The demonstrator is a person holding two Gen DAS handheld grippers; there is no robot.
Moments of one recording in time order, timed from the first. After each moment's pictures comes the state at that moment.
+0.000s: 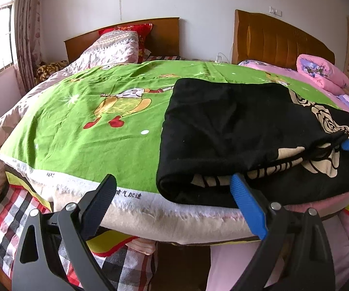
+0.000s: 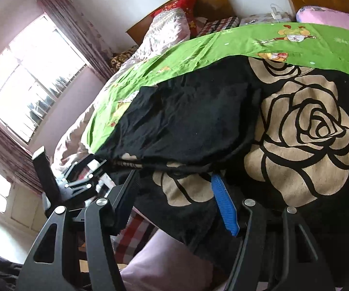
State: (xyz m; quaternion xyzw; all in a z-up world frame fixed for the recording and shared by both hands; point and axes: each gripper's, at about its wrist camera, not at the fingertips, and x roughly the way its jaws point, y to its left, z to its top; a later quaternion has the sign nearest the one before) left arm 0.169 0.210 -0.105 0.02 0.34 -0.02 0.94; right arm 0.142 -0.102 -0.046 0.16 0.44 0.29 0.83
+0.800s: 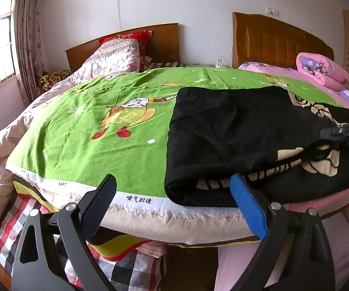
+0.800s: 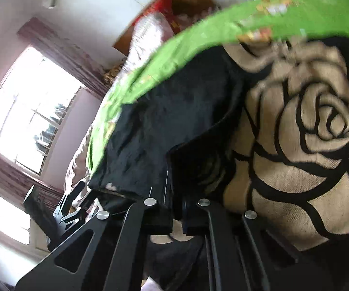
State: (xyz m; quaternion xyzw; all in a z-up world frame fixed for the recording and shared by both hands) left arm 0.162 0.210 -0.096 0.04 0.32 -0.01 0.95; right arm 0.177 -0.116 -0.070 0.24 0.44 0.28 0.82
